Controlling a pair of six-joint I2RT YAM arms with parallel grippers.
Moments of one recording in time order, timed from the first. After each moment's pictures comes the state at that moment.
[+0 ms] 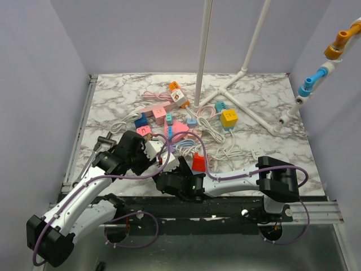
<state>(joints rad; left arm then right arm) -0.53 0.85 0.70 -0.79 0.16 0.41 1.44 1.76 1.04 -0.10 0.75 0.51</state>
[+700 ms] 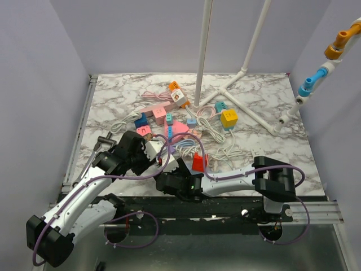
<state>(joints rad) -0.53 0.85 0.70 -0.79 0.16 0.42 1.44 1.79 1.03 -0.10 0.71 0.53</state>
